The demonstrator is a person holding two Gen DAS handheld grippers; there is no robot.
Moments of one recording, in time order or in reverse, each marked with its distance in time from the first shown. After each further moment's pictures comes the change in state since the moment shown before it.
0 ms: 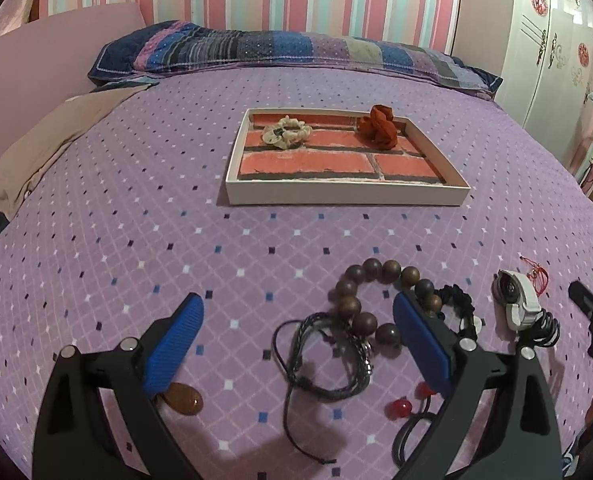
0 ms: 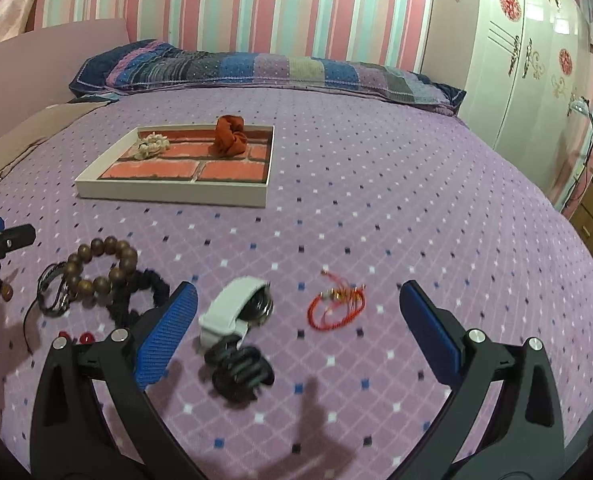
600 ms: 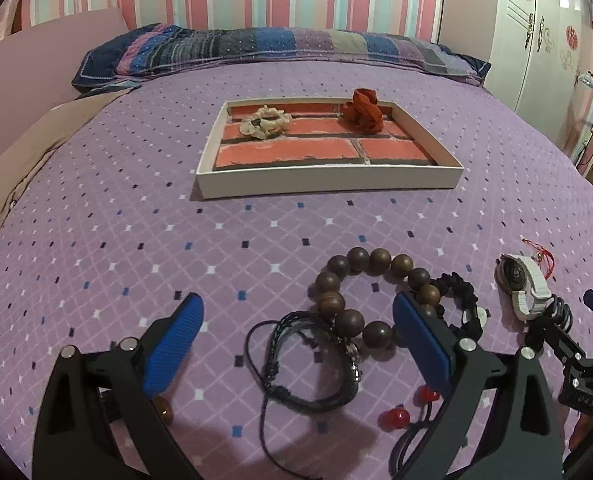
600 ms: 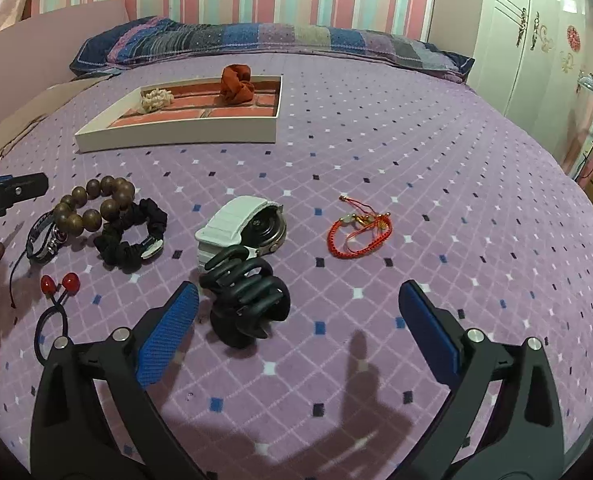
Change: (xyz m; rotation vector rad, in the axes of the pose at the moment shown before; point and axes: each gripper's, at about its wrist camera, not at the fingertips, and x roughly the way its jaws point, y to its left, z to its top) left arm 0.029 -0.019 -0.006 0.060 0.016 -0.012; right arm 0.026 0.008 -0.046 0.006 0.096 0.027
